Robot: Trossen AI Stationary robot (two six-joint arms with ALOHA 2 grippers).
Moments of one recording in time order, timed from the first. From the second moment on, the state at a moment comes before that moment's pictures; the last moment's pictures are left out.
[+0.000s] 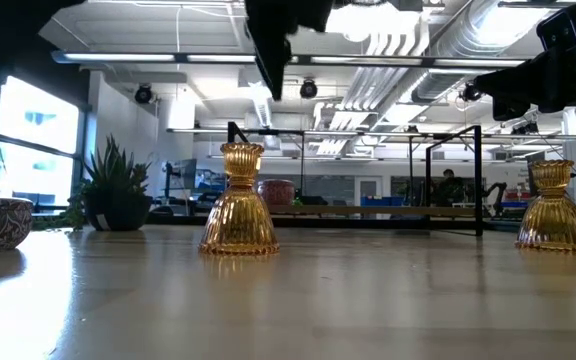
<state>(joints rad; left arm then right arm) 0.08 2.10 2.32 -1.58 -0.12 0.05 0.00 0.02 0.01 0.04 0.02 -0.09</state>
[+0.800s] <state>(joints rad) -0.55 2.03 2.16 -1.57 -0.66 -0.64 0.00 0.02 0.01 0.03 0.02 -0.09</state>
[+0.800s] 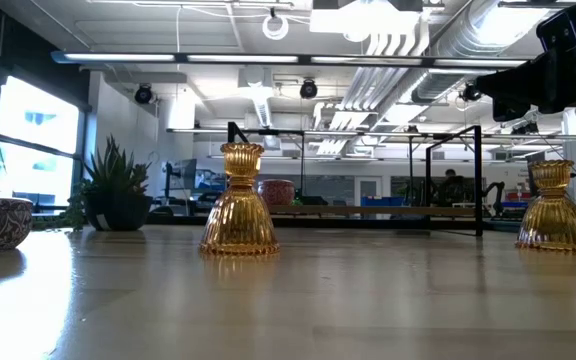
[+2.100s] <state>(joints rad) -0.96 1.59 1.18 -0.74 -1.18 -1.05 0.00 0.02 0.01 0.03 0.02 -0.09</state>
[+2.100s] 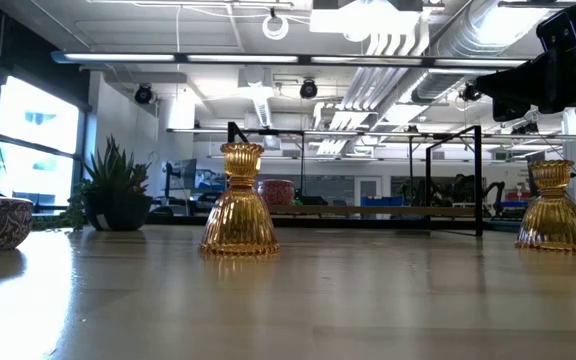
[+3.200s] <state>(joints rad) -0.46 1.59 0.43 0.80 -0.63 -0.28 0.00 0.02 0.01 0.03 0.02 -0.09</state>
